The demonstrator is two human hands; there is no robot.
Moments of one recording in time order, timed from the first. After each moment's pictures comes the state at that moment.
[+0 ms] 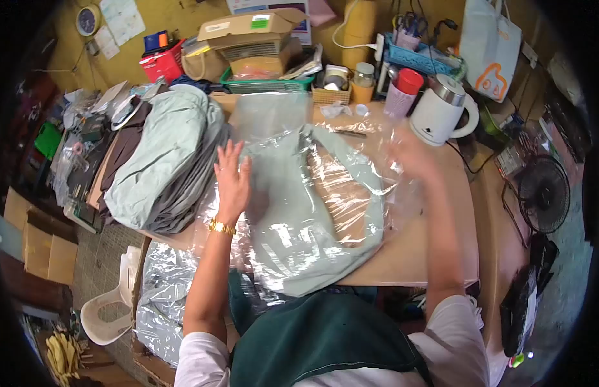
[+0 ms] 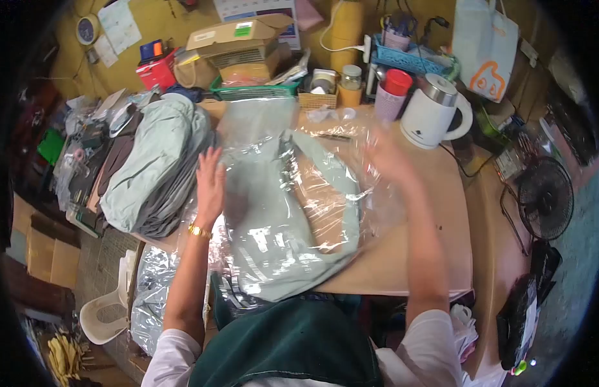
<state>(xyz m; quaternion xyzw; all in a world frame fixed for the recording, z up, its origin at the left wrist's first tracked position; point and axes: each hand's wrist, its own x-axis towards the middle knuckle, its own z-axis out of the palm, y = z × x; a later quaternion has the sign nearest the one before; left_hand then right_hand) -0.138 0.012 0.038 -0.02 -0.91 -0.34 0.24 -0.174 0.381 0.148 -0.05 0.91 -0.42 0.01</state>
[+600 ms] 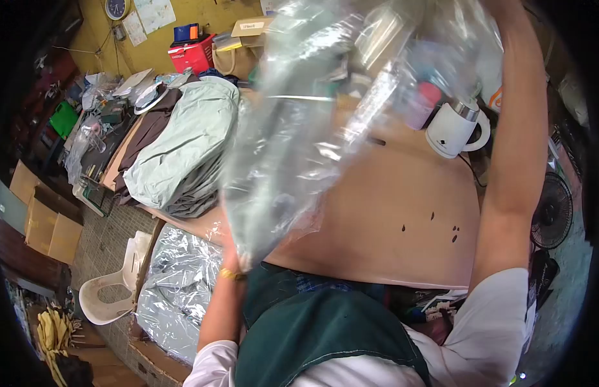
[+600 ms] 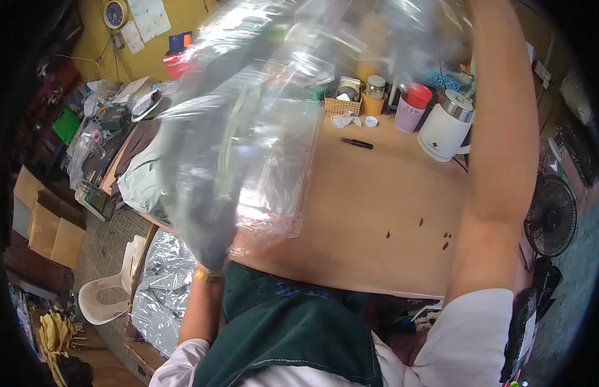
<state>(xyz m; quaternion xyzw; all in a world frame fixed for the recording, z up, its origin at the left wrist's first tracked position) -0.014 0.019 0.063 0.11 -0.79 -0.57 0.21 -0.231 0.339 0.337 -0.35 0.79 -0.48 -0.14</state>
